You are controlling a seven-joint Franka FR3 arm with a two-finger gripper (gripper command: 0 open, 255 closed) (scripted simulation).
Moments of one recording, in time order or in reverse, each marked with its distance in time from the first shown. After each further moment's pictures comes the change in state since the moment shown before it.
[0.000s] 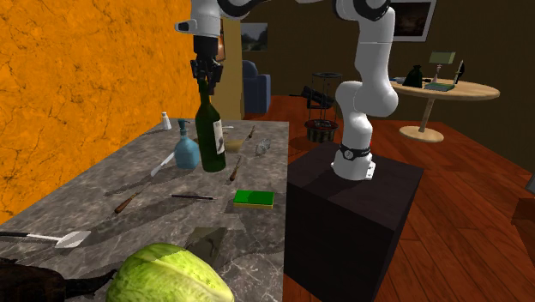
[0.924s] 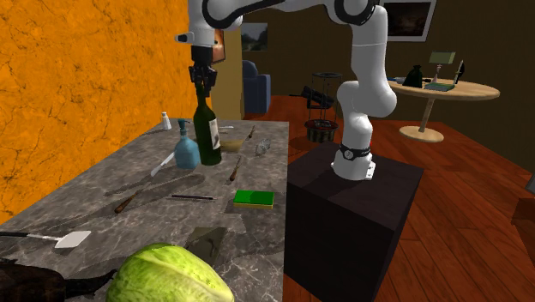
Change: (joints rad) arm -0.108 0.125 -0.089 0.069 0.075 0.032 -0.220
